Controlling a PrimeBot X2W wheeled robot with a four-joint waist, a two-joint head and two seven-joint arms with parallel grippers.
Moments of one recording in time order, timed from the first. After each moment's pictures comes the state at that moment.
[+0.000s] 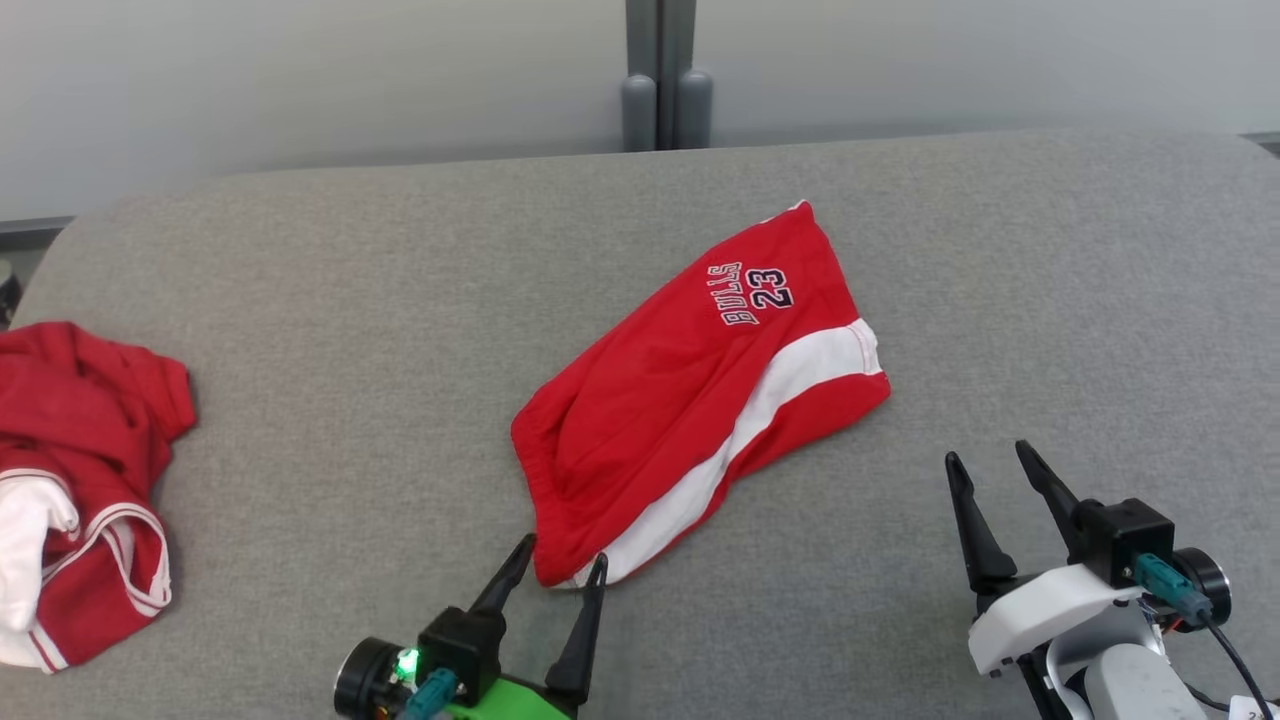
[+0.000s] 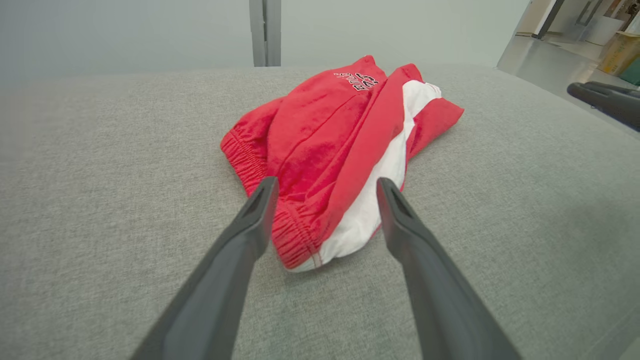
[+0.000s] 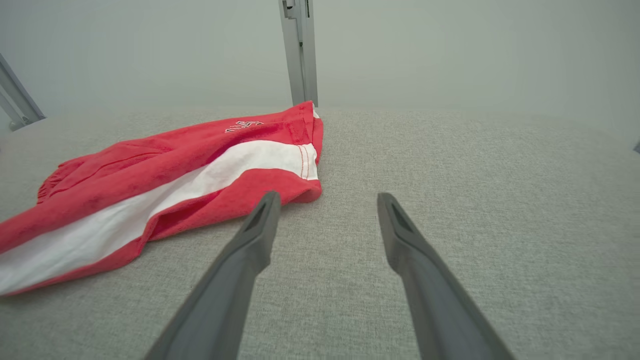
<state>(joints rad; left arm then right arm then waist) -0.04 0.05 -0.41 0.33 -0.21 -0.13 -0.26 -0.13 -0.07 0.00 0.35 0.12 0.13 -0.26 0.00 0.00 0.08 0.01</state>
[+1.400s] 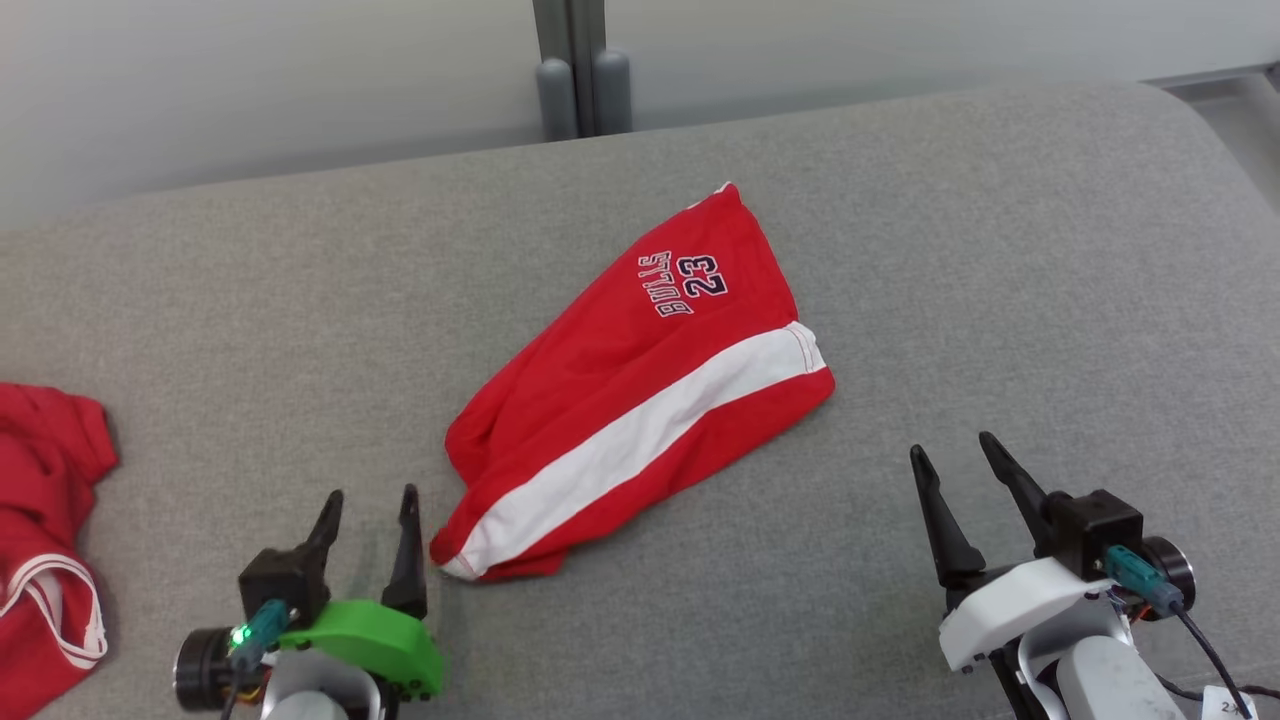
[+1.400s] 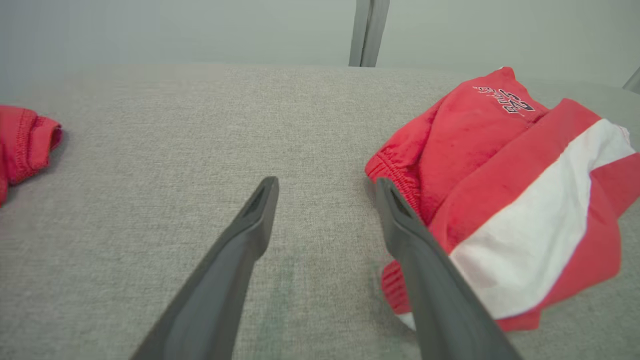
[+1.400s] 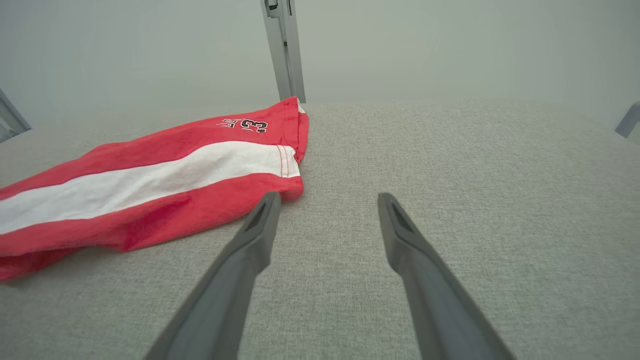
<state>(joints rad) -0.19 0.05 -0.11 0.55 -0.22 -0.09 -0.26 -0.16 -0.05 0.05 0.35 0.14 0.13 -0.26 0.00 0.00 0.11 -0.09</state>
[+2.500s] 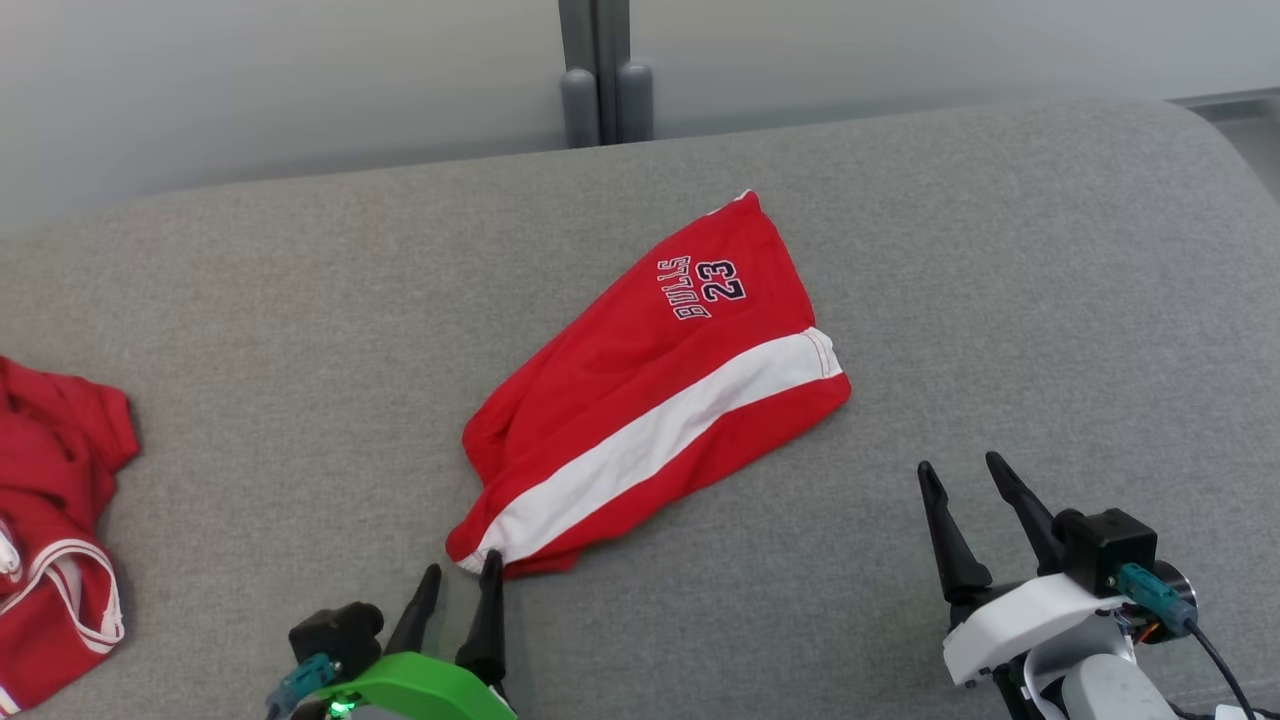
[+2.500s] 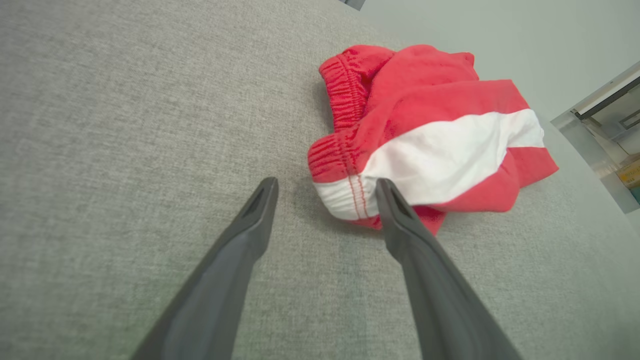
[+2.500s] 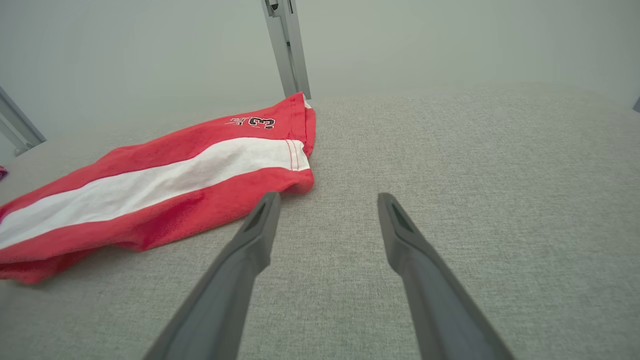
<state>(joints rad) -0.11 0.05 -0.31 0.57 -0.64 -0.13 -0.26 -0.12 -0.05 0.05 0.34 0.20 0.13 -0.26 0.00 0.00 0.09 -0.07</state>
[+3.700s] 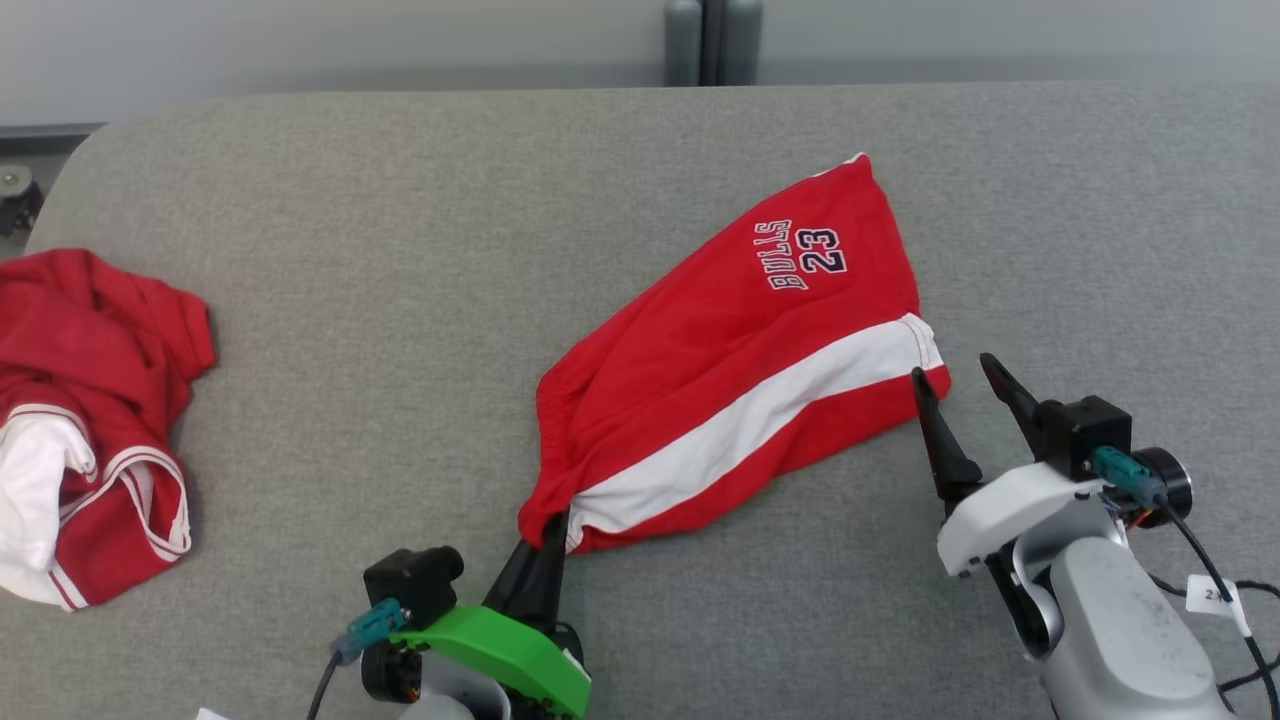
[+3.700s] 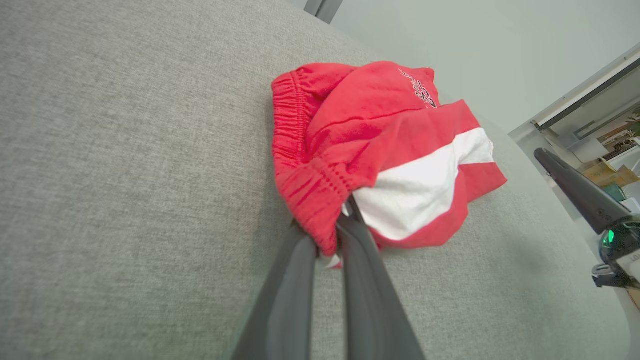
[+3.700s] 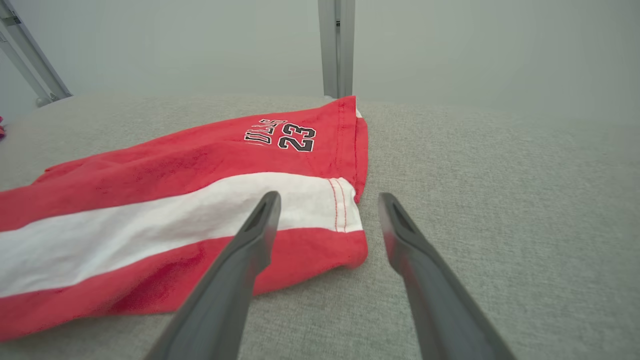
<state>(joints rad) -0.18 0.06 -0.50 0.47 -0.73 -0.13 -0.26 -0.35 -0.07 0.06 0.51 0.12 0.13 -0.26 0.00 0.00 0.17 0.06</state>
